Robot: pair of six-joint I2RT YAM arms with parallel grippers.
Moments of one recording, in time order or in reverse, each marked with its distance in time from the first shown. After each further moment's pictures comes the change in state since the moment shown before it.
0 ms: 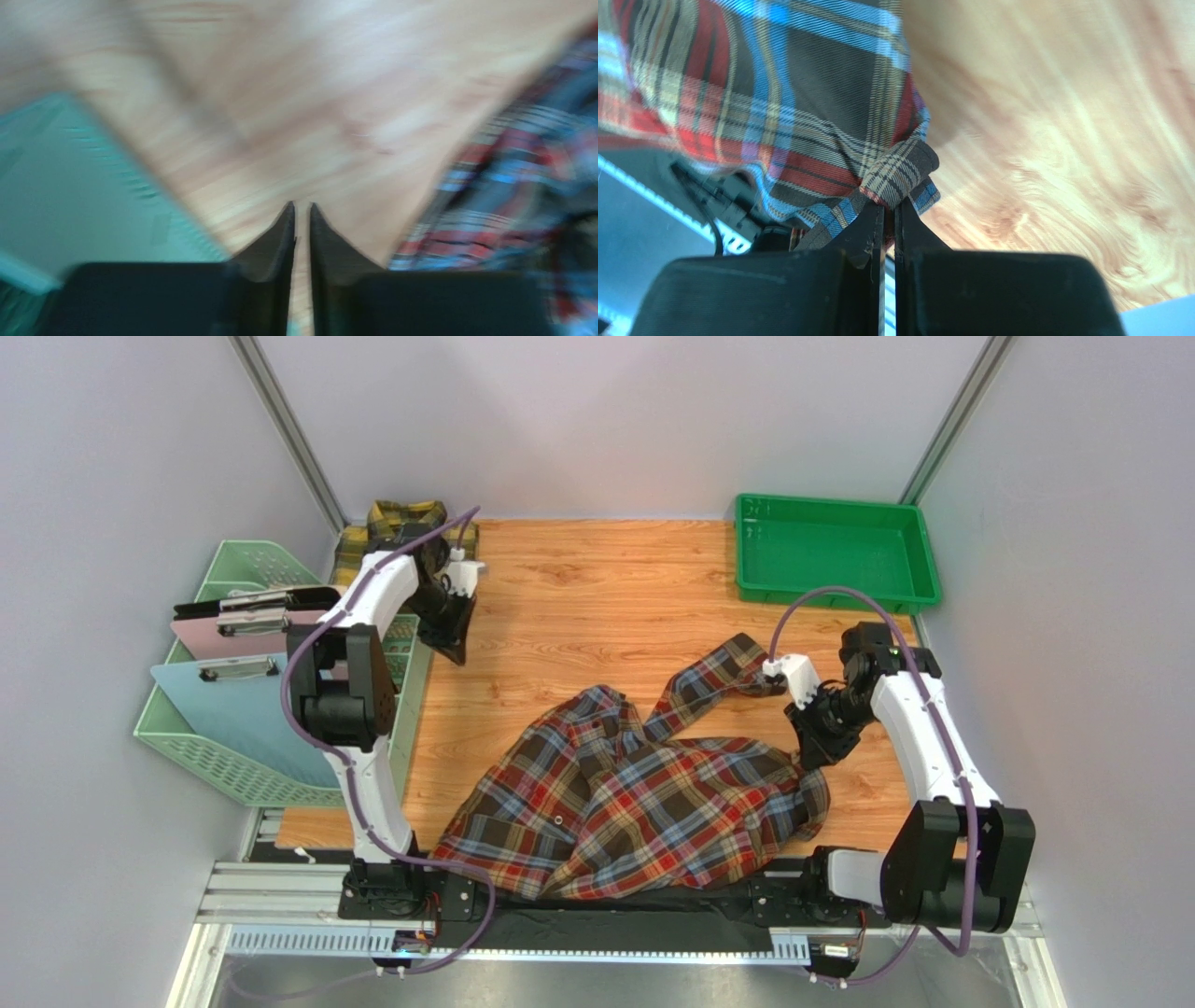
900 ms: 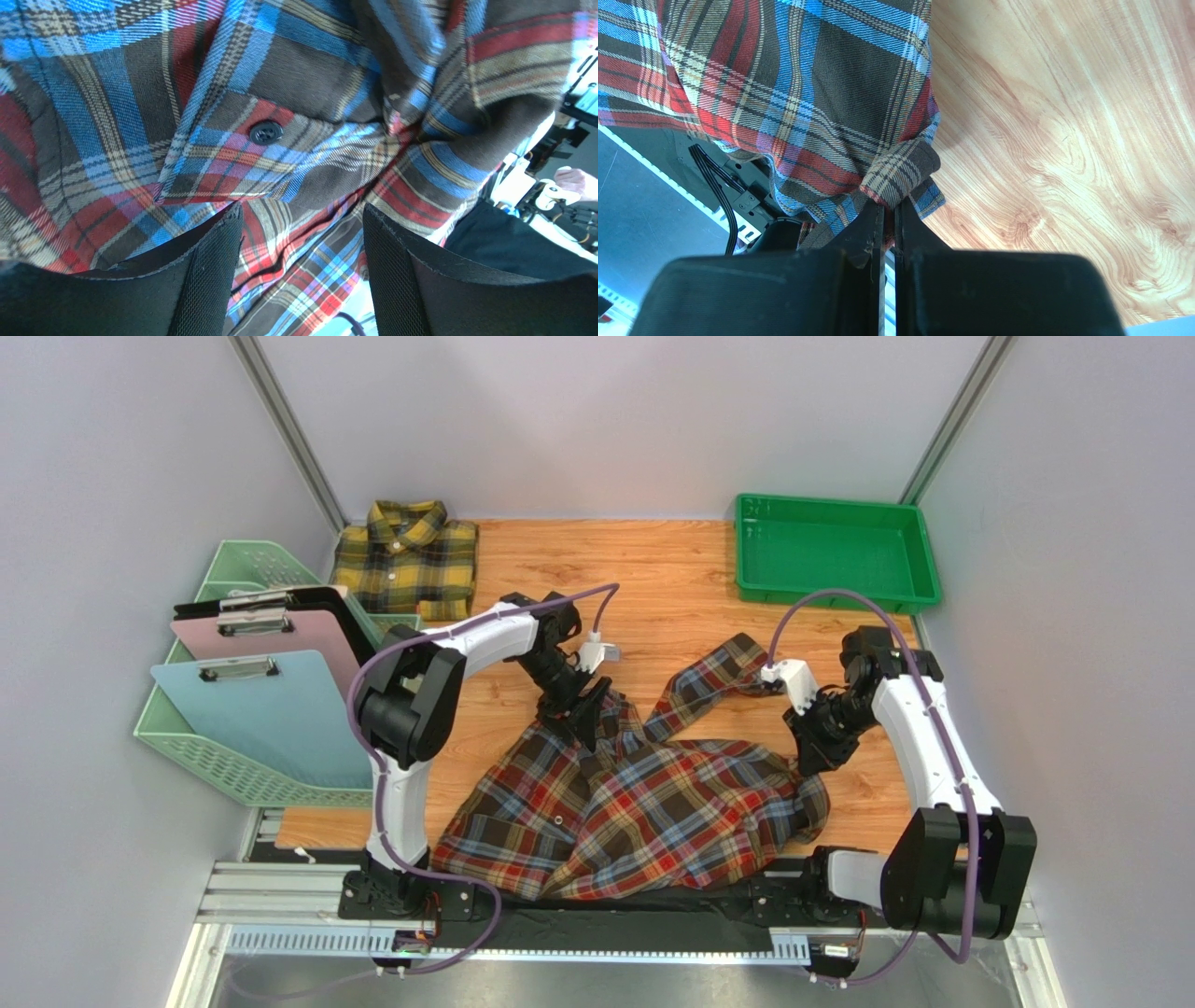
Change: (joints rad) left arm -0.480 0.011 -0.237 0.068 0.454 -0.158; right arm 0.000 -0.021 -0.008 -0.066 -0.044 -0.062
